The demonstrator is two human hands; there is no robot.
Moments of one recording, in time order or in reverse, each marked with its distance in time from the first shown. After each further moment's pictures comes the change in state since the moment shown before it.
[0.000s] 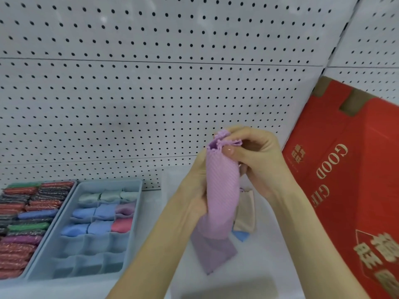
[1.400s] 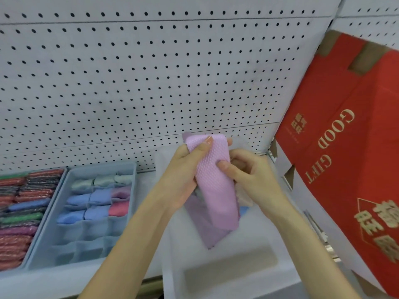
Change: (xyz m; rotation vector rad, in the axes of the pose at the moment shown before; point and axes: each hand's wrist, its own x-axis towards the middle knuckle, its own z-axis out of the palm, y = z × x) left_hand 0.007 -0.008 -0.040 0.407 -0.061 0.026; right_hand -0.051 0.065 -0.014 -0.257 0.186 0.300
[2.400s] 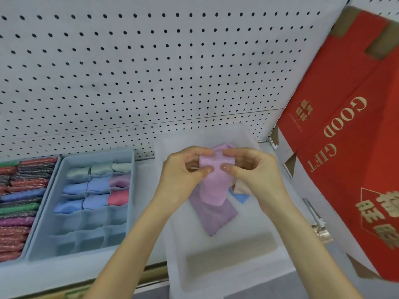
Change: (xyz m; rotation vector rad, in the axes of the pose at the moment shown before) left_hand 0.004 -0.037 -0.038 0.491 0.157 0.119; right_hand 0.003 0.018 0.008 -0.007 0.174 0.103
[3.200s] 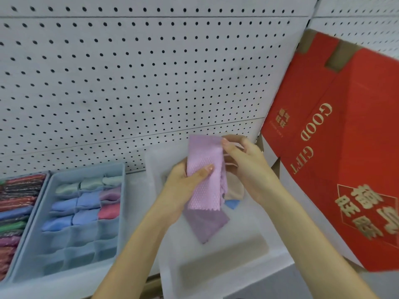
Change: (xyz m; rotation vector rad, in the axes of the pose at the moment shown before) left_hand -0.013 0.009 0.018 -0.353 -0.153 -0.158; right_hand 0.007 -0.023 -0.007 0.147 0.035 0.154
